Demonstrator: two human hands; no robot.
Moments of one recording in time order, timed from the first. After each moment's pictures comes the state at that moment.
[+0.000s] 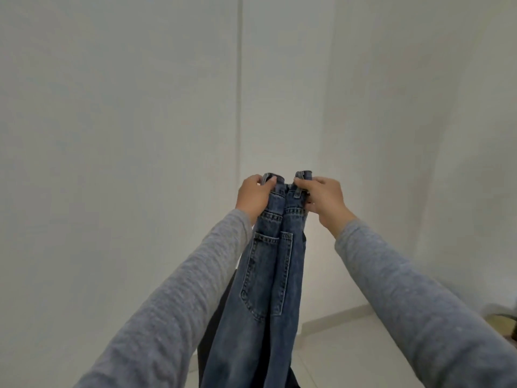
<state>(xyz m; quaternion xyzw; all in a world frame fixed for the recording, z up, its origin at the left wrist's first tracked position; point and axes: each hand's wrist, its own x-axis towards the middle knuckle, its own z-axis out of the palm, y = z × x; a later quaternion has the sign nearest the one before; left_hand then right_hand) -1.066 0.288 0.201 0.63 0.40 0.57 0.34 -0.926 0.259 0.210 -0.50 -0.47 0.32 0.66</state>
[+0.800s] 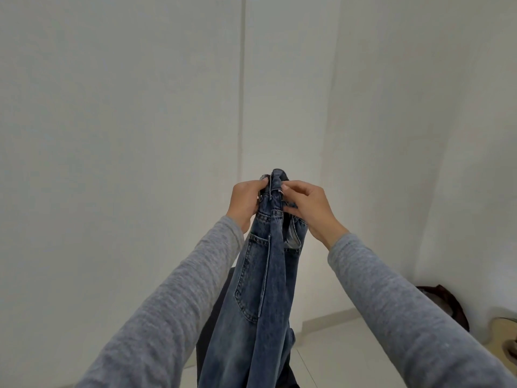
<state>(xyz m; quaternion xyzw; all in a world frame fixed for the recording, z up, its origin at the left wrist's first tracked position) -1.070 0.275 0.195 0.53 0.33 0.60 0.50 -0.942 0.242 0.193 -0.40 -0.57 0.36 0.62</state>
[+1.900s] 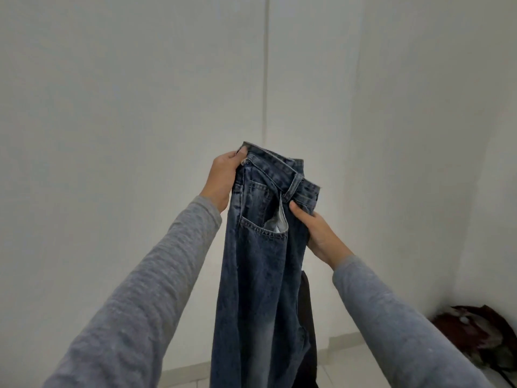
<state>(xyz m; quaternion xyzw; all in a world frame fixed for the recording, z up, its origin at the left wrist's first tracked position) -1.154 0.253 0.254 0.59 0.31 0.63 0.39 -0.963 0.257 0.162 -0.36 -0.57 0.49 0.55</state>
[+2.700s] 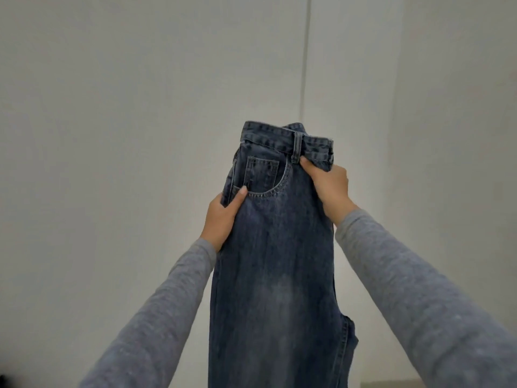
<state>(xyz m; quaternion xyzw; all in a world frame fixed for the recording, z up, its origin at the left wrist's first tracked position) -1.229 0.226 0.220 0.55 0.37 0.69 0.27 -1.040 0.240 0.291 -0.37 -0.56 0.27 0.69</state>
